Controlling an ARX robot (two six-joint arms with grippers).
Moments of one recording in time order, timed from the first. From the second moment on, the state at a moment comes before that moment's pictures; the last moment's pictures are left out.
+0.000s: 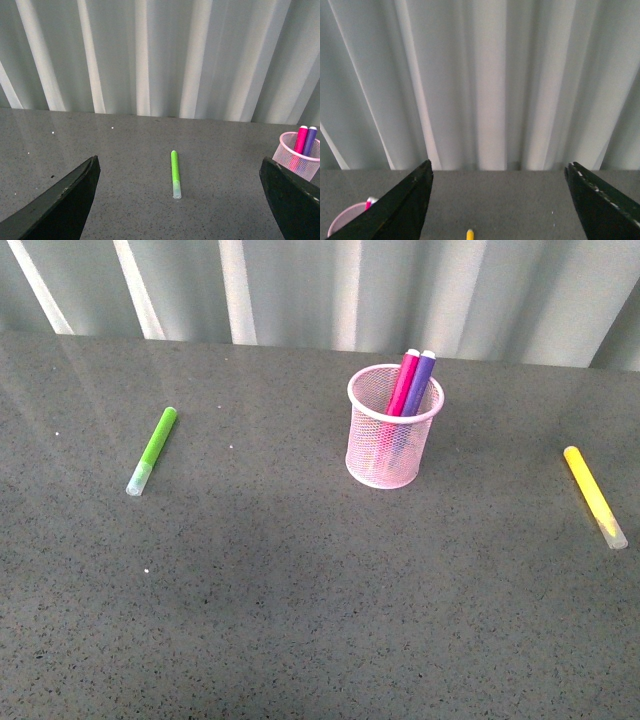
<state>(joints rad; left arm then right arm) 0.00 0.00 0.02 0.00 0.00 0.00 -0.32 0.70 0.47 0.22 -0.30 0.01</state>
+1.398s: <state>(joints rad) 0.00 0.00 0.02 0.00 0.00 0.00 0.00 0.02 0.02 0.01 0.00 0.00</state>
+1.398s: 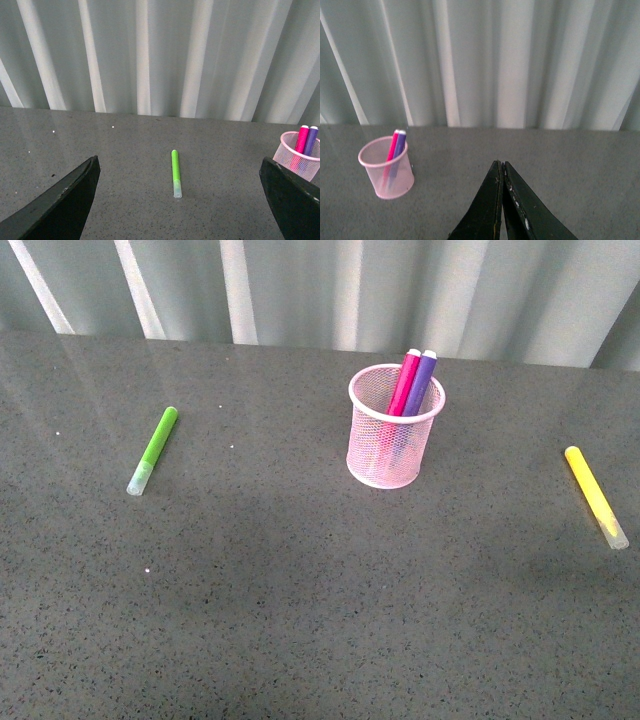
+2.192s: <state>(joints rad) 0.00 0.00 0.02 0.00 0.00 0.00 0.00 0.00 0.02 0.00 0.00 0.00</state>
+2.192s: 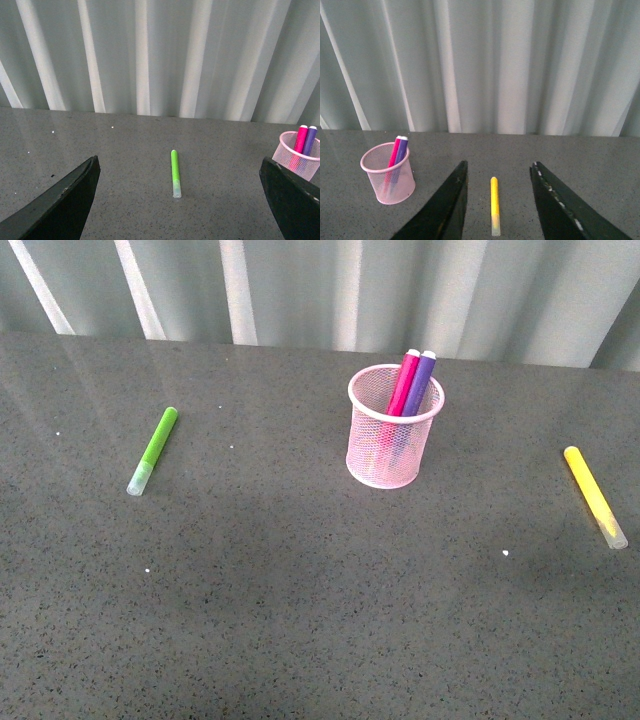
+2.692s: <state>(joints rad) 0.00 0.00 0.02 0.00 0.00 0.00 0.00 0.00 0.02 0.00 0.00 0.00</state>
